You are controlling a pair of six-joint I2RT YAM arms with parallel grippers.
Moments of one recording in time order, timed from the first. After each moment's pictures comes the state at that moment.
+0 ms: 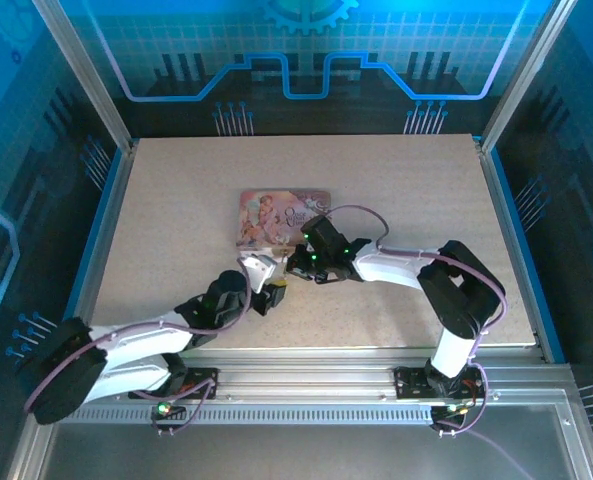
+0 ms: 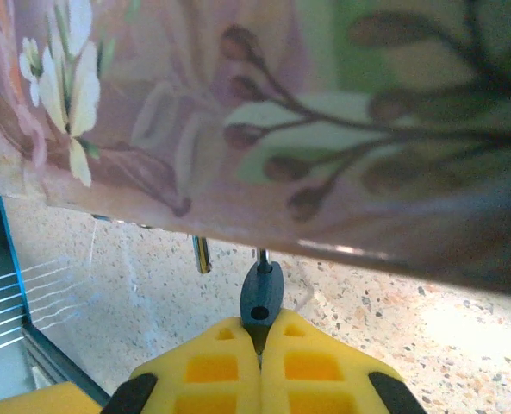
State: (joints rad) left arm -0.77 1.08 0.26 0.37 -0.10 -0.18; right arm 0.77 1.74 0.98 -0.11 -0.25 1.06
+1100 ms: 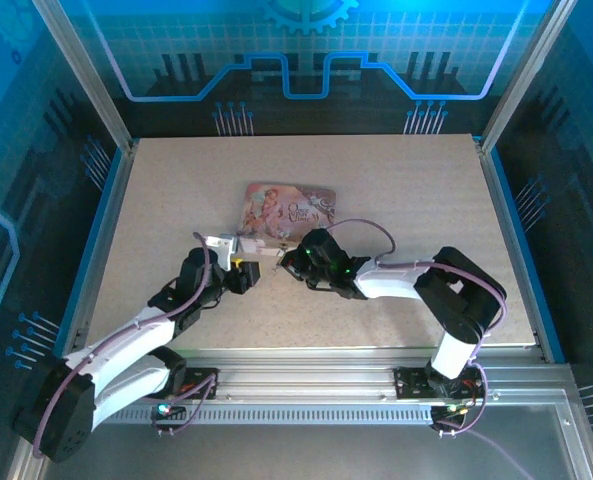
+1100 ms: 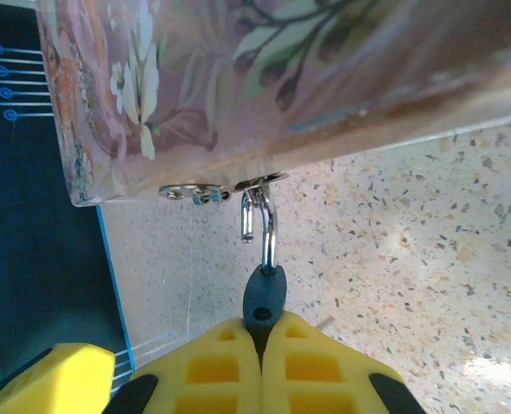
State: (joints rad) left arm -0.44 0.95 0.34 0.07 0.11 -0.41; right arm 0.84 1.73 0.82 0.28 -0.07 1.37
